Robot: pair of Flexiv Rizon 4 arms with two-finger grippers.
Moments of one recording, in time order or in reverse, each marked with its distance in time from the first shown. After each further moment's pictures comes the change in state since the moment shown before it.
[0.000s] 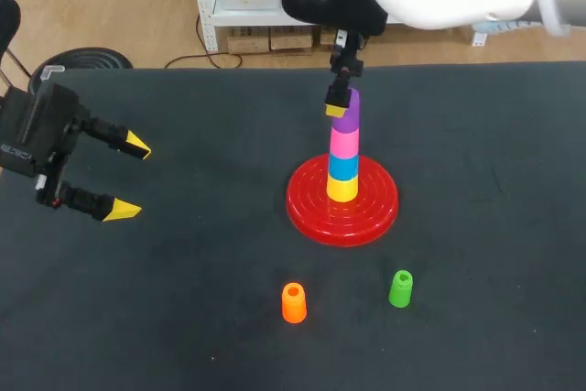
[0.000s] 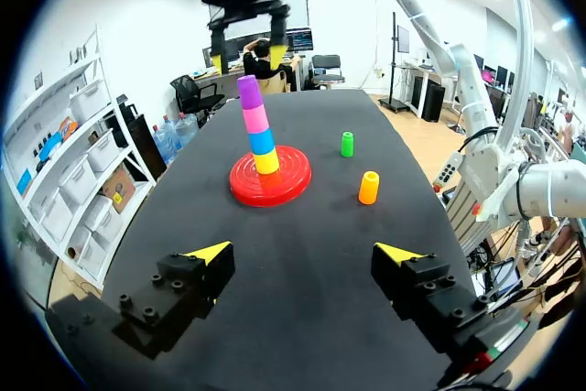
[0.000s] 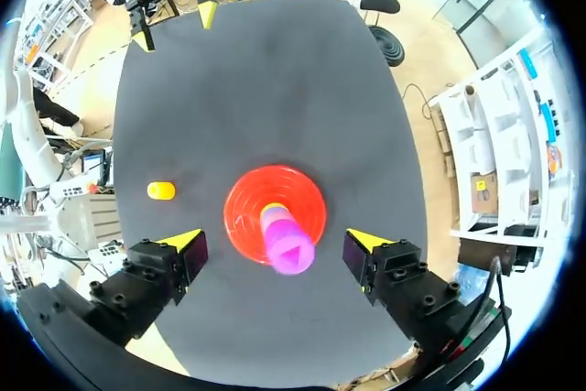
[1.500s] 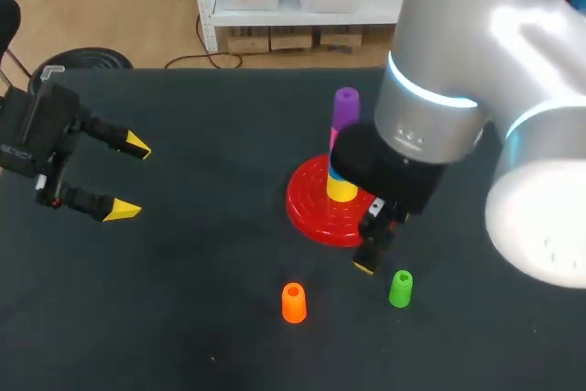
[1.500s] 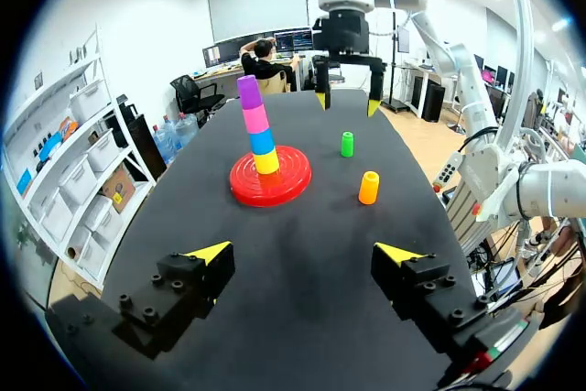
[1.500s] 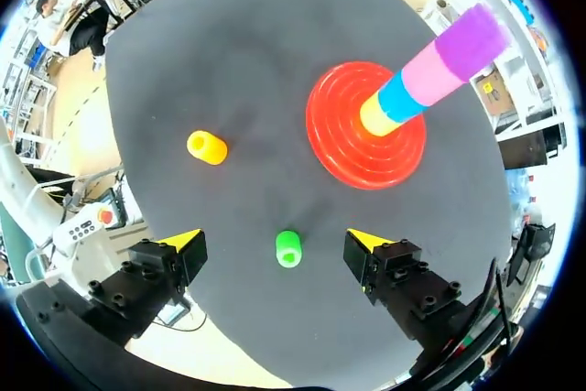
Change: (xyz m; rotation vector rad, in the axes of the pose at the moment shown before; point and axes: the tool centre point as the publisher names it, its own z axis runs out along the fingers) left arm 0.000 0.000 0.000 0.000 0.000 0.000; right arm 0.087 0.150 0.097 -0.034 0.030 0.379
